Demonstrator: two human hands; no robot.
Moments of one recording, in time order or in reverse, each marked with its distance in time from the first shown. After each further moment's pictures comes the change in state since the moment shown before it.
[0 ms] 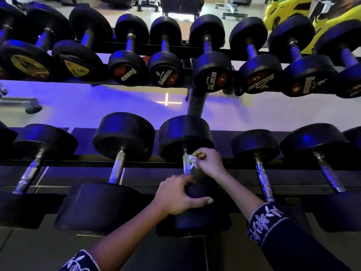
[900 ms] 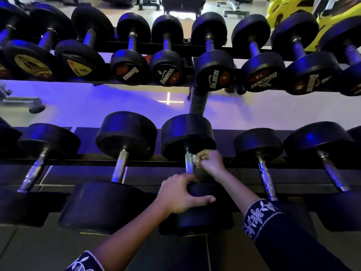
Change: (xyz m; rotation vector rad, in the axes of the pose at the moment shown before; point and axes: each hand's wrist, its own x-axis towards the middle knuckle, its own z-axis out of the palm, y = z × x) left_hand -0.002 0.002 -0.001 0.016 -0.004 -0.005; right_hand 0.016 0.017 0.013 0.191 0.023 0.223
